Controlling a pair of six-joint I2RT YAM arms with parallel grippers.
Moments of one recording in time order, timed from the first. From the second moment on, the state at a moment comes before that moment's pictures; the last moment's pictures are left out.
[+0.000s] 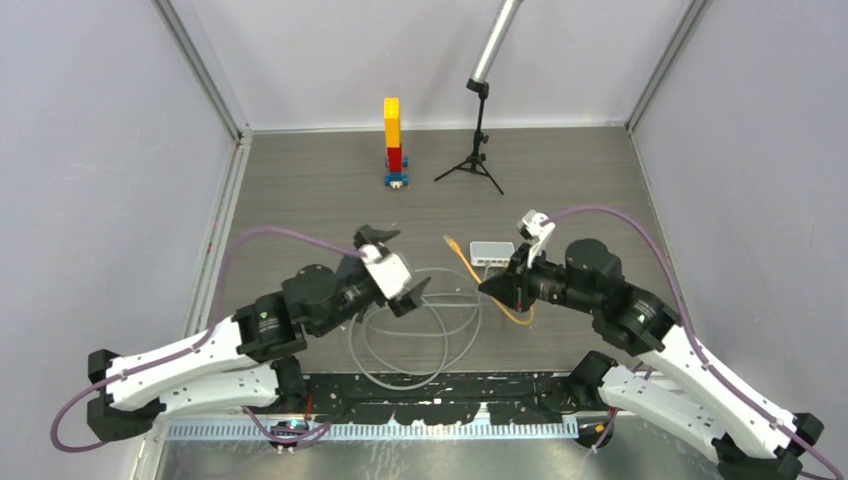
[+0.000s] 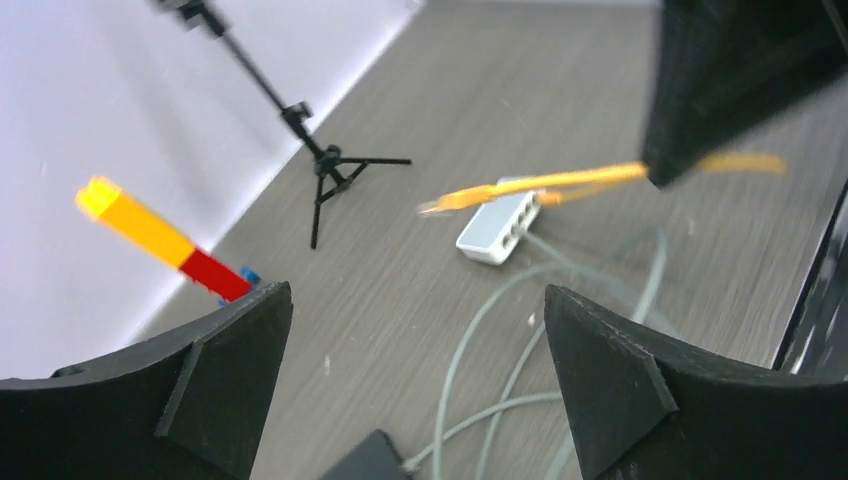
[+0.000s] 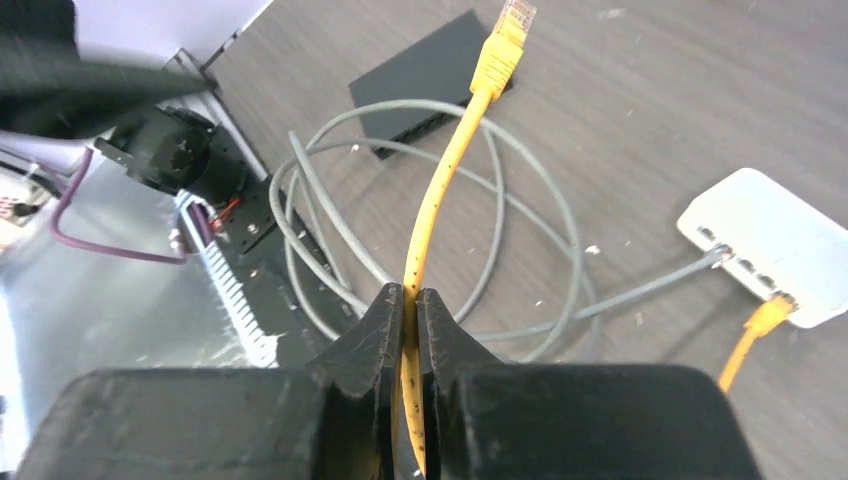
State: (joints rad) left arm -1.20 0.80 0.83 -0.14 -0.25 0.44; right arm 0.76 0.70 0.84 -0.51 -0.28 0.33
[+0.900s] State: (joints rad) left arm -1.20 1.00 0.70 0.67 -0.21 -0.37; right arm 0.76 0.37 0.56 0.12 -0.33 -0.16
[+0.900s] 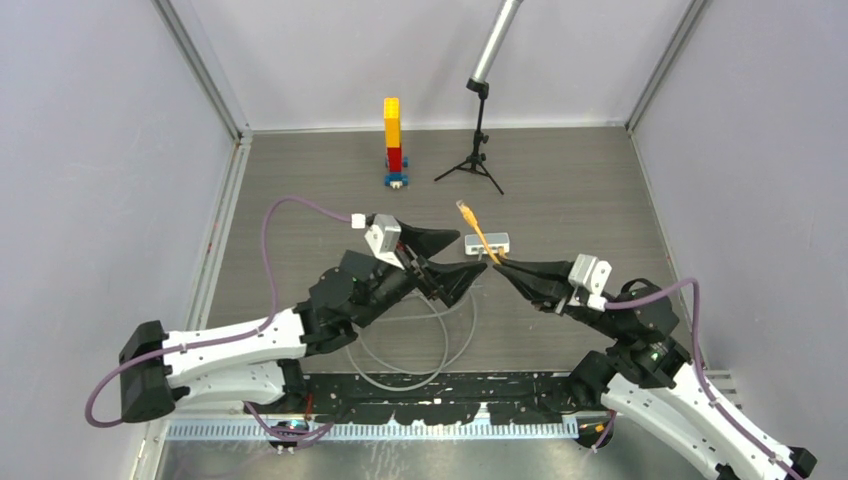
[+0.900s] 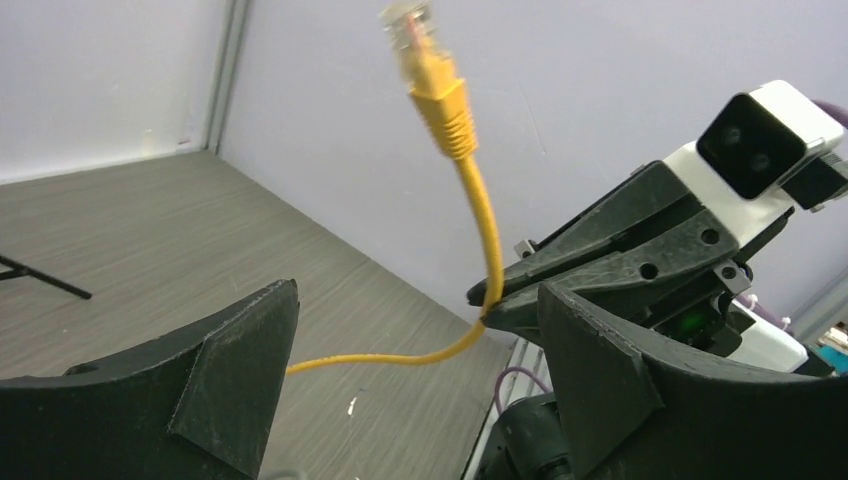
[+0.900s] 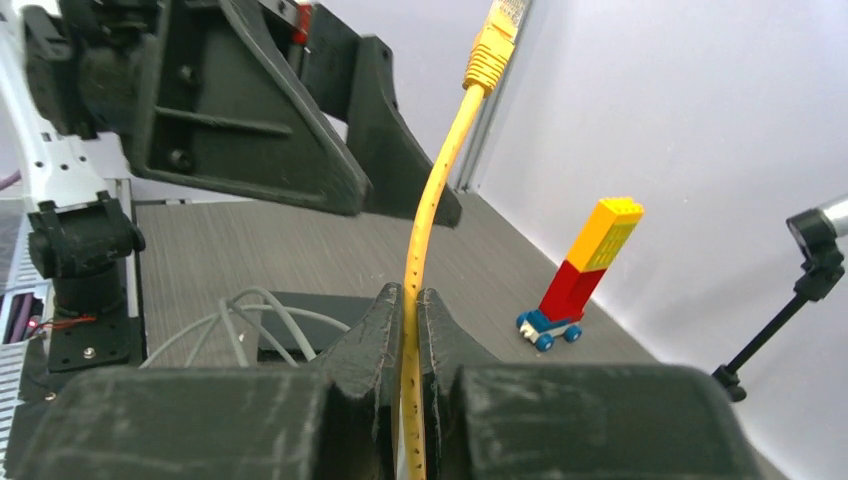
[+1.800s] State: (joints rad) left arm -1.20 1.15 0.74 1.01 0.17 -0.29; right arm 0.76 0.24 0.56 0.04 -0.45 -0.08
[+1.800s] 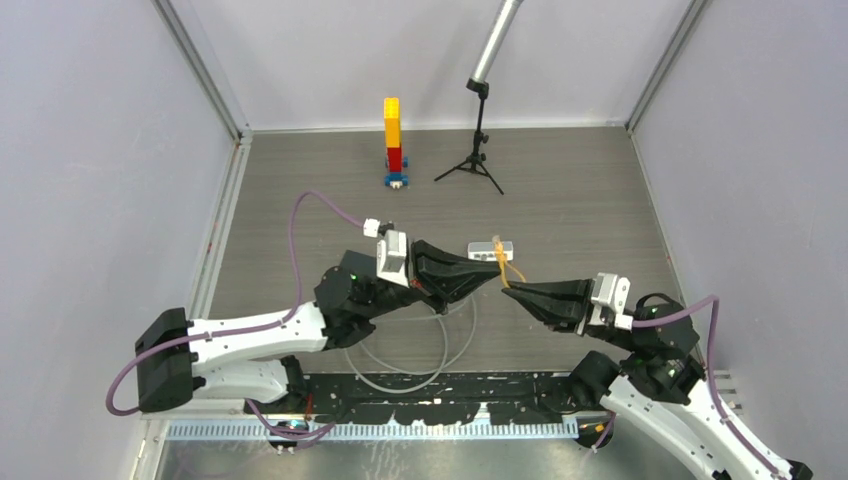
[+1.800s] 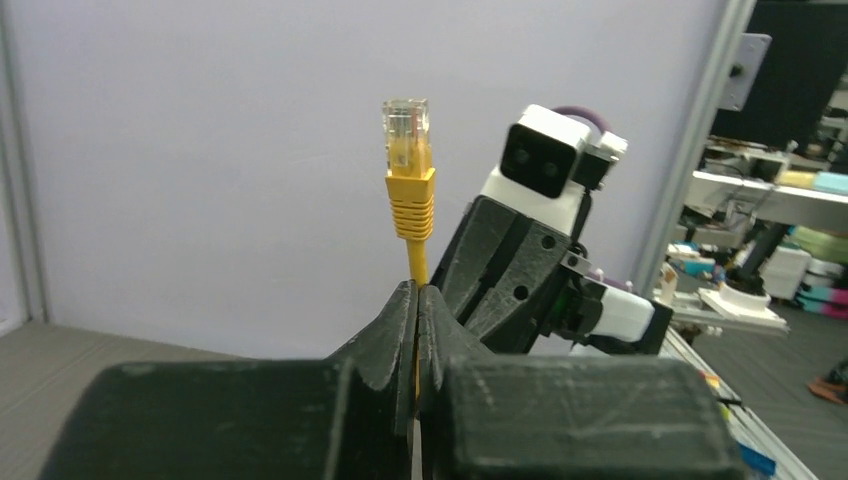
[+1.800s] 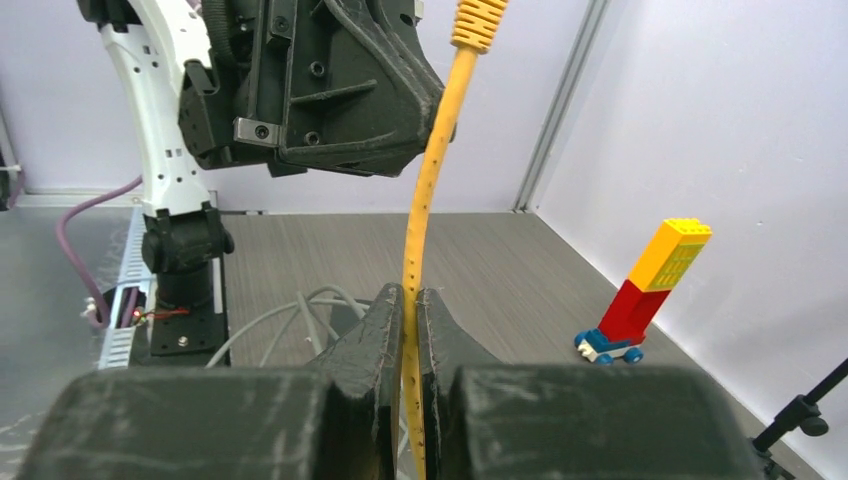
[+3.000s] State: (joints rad) left arm -1.20 1.23 0.84 0.97 0.64 -0.24; right arm 0.76 0.26 0.63 0.03 -0.63 0.06
